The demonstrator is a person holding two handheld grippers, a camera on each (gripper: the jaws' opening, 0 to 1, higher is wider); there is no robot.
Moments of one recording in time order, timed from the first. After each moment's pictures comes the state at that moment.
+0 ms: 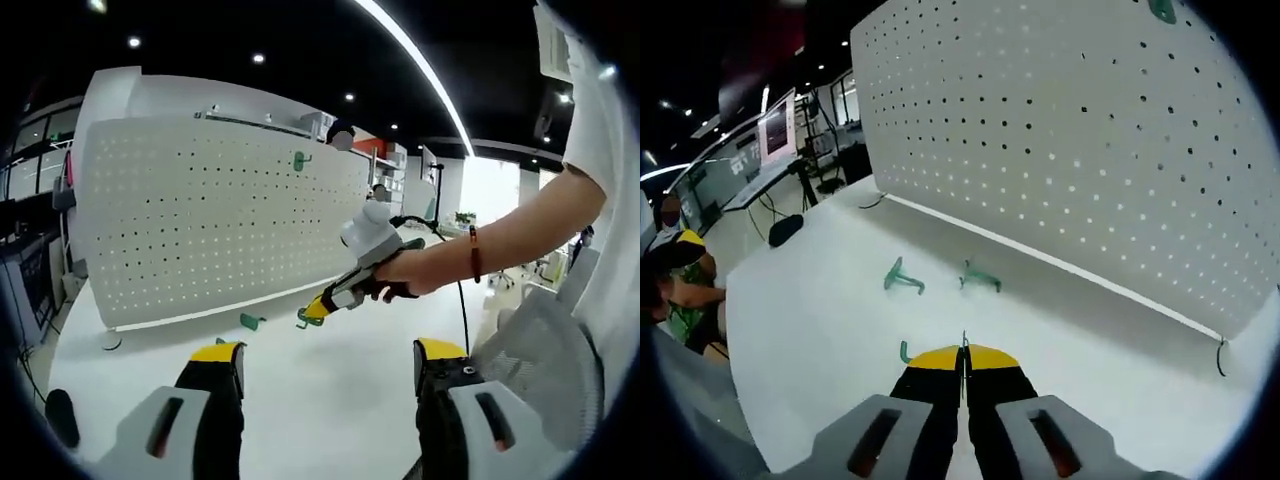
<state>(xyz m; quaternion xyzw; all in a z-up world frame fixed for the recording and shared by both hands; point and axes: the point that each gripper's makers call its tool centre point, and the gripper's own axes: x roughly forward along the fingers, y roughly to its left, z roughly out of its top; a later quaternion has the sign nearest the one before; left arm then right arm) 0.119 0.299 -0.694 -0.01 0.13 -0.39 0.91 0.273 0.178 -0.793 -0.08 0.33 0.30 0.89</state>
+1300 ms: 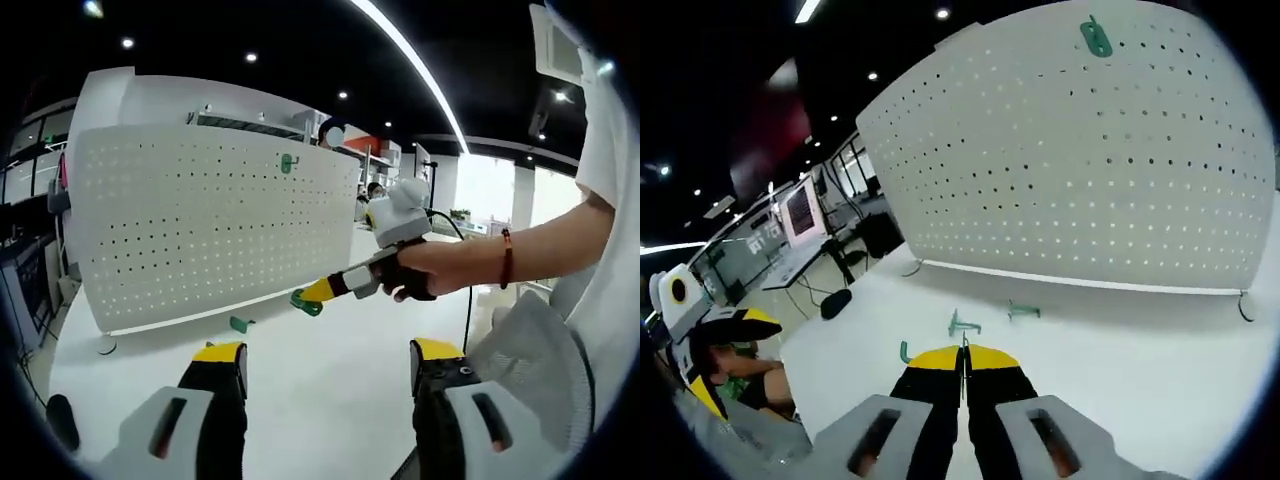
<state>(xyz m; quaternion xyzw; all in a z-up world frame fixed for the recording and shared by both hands) 0.109 0.287 -0.685 0.00 0.13 -0.40 0.91 0.229 0.197 -0.733 0.06 0.26 0.33 0.91</state>
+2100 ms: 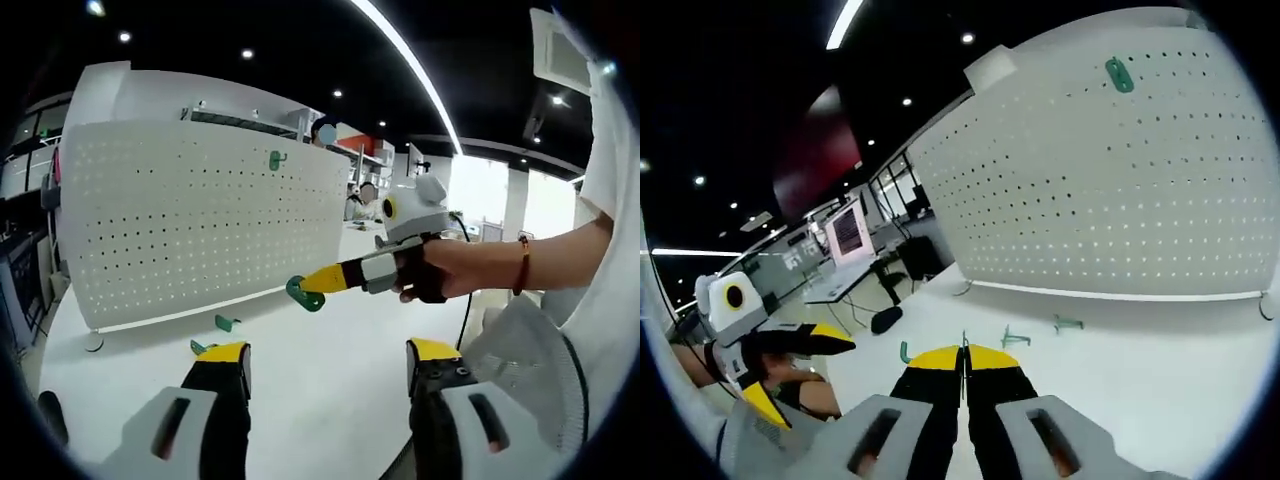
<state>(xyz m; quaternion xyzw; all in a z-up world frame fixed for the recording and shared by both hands) 0.101 0.272 -0.686 -0.01 0.14 -0.42 0.90 0.185 0.216 -0.693 0.12 0.19 0.40 0.89</state>
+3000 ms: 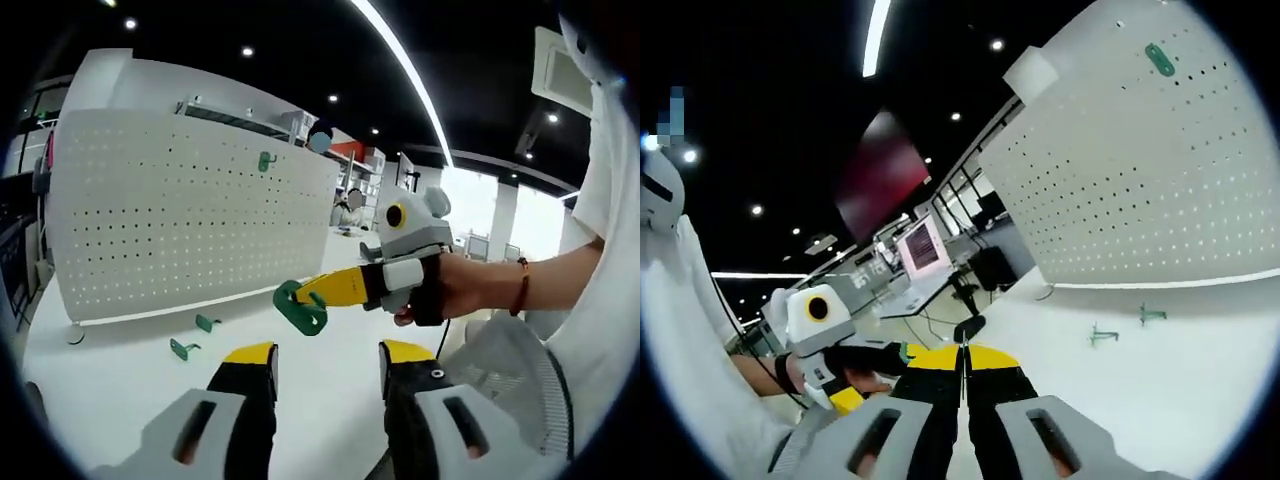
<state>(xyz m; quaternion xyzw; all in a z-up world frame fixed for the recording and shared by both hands) 0.096 0.260 -0.680 -0.04 0.14 -0.45 0.88 0.133 0.255 -0.663 0.21 0.17 0.52 0.81</state>
